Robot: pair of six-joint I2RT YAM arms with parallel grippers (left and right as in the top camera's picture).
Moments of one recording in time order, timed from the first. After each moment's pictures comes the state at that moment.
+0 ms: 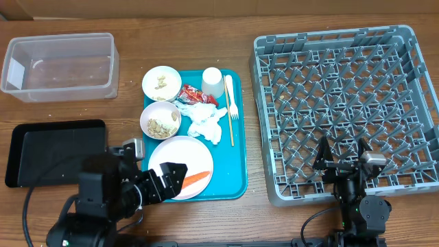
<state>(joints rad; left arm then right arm) -0.19 0.65 0.87 -1.06 0.38 -0.58 -0.07 0.01 0.02 -0.03 -0.06 0.17</state>
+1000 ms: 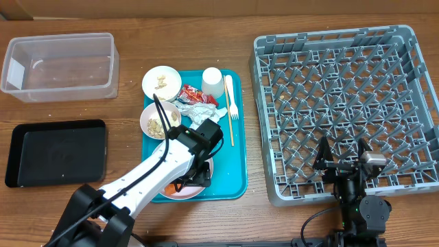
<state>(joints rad) -0.63 1.59 0.97 -1.12 -0.16 -0.69 -0.07 0.01 0.02 -0.04 -0.06 0.17</state>
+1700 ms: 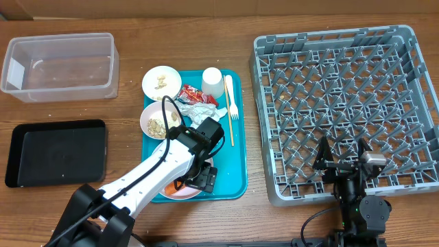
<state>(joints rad) -0.63 1.59 0.97 -1.07 -0.06 -0.41 -0.07 0.01 0.02 -0.03 -0.06 0.17</state>
